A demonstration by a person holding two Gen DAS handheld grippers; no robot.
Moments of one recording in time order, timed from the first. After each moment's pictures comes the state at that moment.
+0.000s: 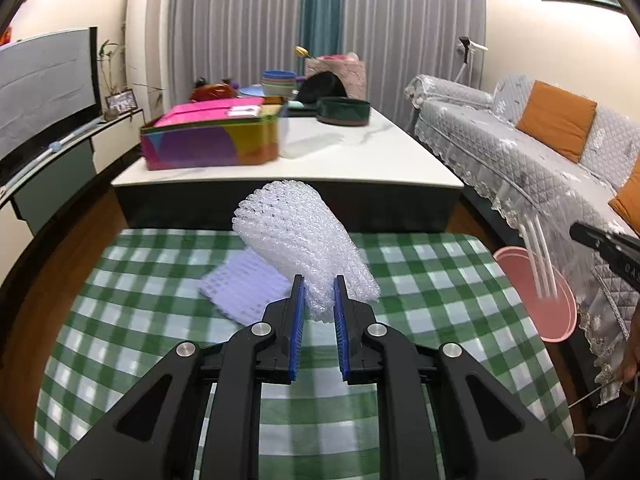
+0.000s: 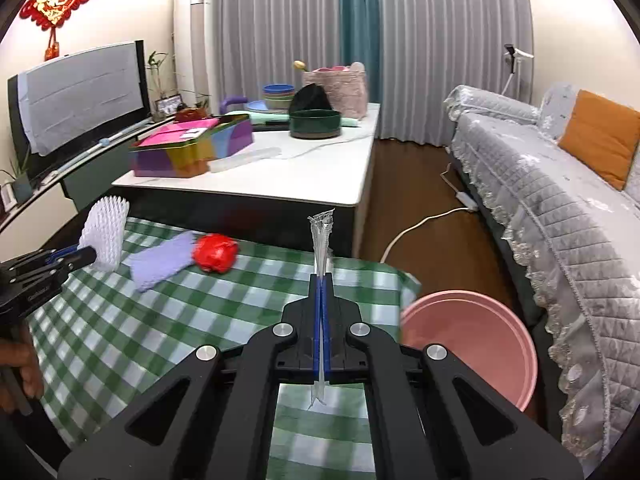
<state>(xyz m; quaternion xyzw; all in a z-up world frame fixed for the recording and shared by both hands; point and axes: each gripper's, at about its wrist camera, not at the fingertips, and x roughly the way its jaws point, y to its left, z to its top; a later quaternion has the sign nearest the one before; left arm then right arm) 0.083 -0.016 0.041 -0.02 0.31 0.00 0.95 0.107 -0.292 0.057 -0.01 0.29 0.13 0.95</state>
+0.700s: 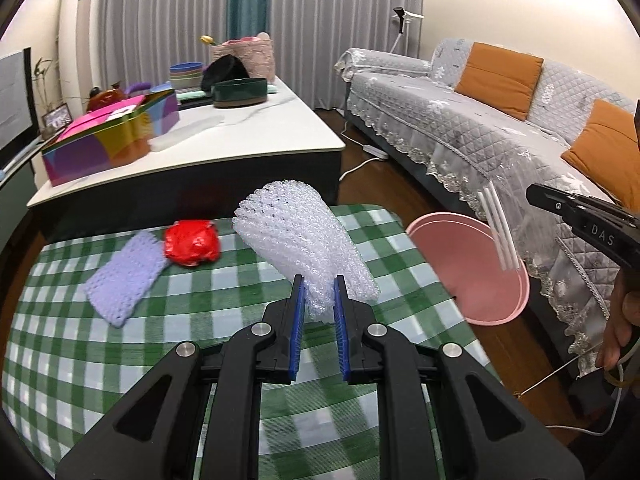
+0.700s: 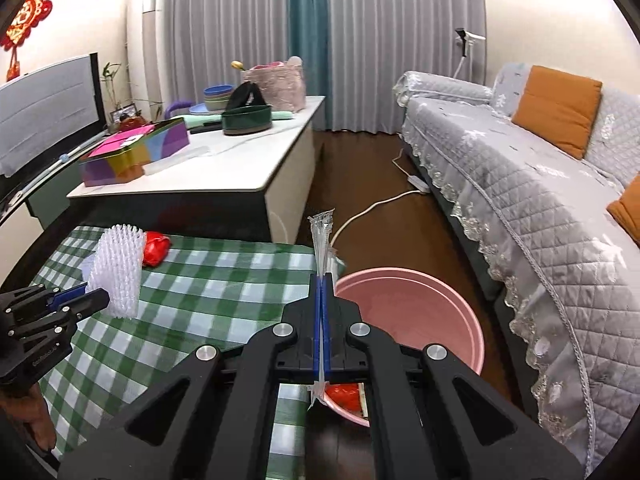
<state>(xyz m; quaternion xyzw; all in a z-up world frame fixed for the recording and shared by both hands) 0.096 -0.143 0.018 0.01 0.33 -0.10 0.94 0.107 -0.376 0.041 0.00 0.29 0.06 0.95</state>
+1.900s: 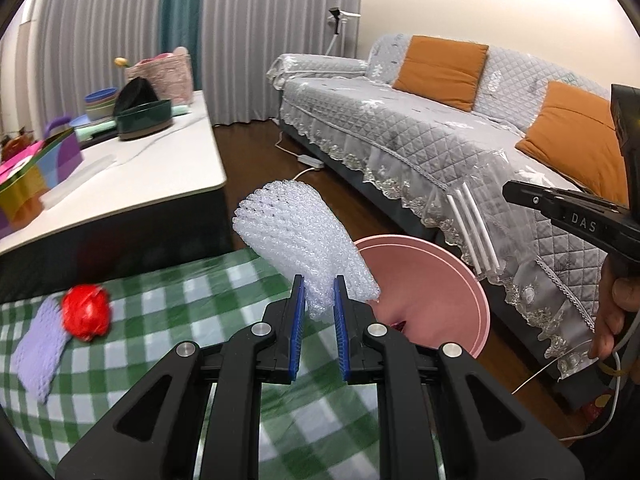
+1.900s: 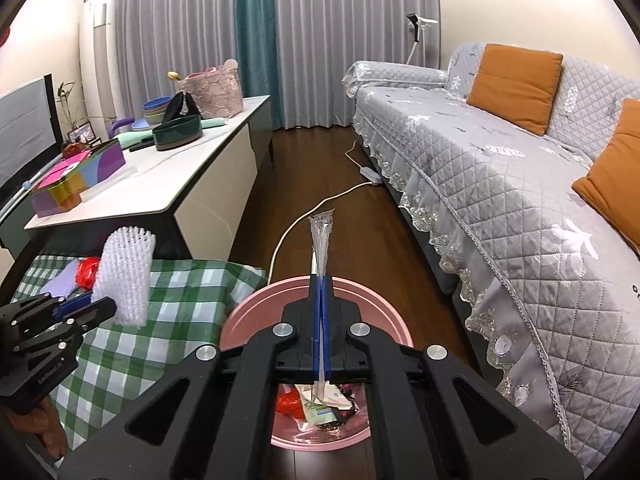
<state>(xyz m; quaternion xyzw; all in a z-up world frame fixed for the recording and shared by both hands) 0.158 -0.239 0.013 0.03 0.31 -0.20 0.93 0.141 -0.459 0.040 0.03 0.31 -0.01 0.95</state>
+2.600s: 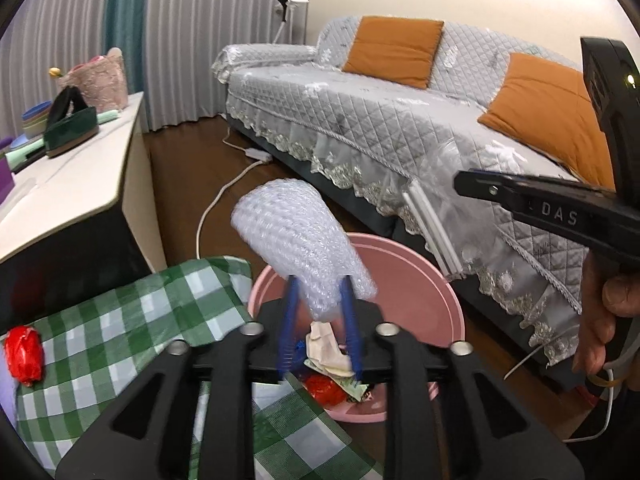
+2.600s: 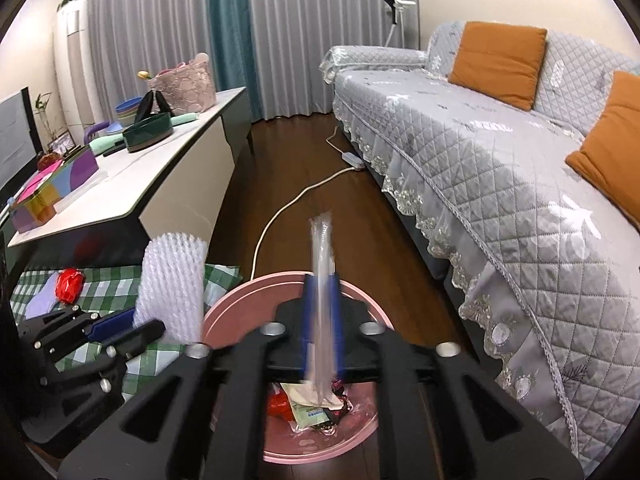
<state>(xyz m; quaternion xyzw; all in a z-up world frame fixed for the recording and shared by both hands) 0.186 -0.299 -0.009 0.06 0.32 -0.28 0.90 0.164 -0.481 0.021 0.06 0.33 -0.04 0.94</state>
